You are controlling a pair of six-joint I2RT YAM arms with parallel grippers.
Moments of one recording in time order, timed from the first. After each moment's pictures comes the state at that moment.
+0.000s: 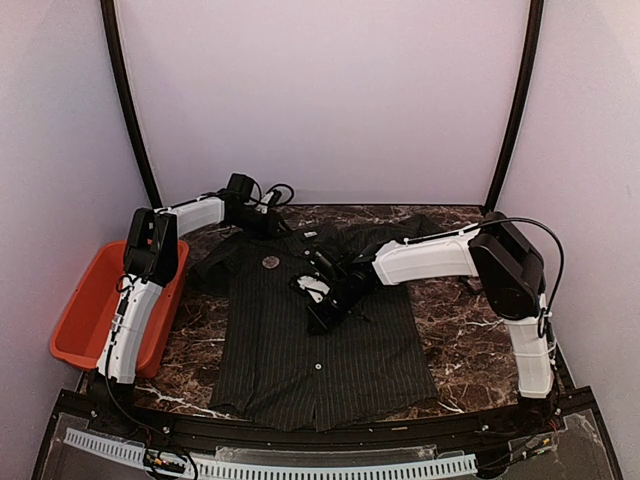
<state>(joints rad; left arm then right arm) -0.30 2.61 2.24 -0.50 0.65 -0.20 0.94 2.16 1.53 -0.53 -0.31 0.18</state>
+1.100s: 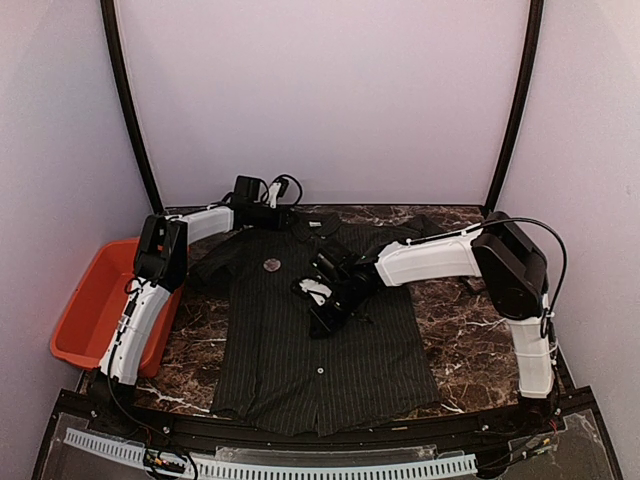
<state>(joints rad) -0.33 2.69 2.28 -0.15 0.53 -0.11 0.94 2.14 1.50 -0.53 -0.35 0.17</state>
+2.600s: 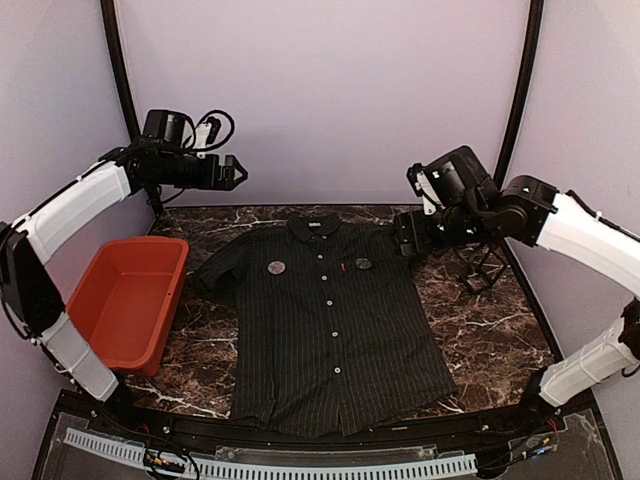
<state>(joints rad) -0.34 1.65 1.65 -0.54 0.17 -0.12 0.86 1.37 1.38 -0.80 0.31 0.38</state>
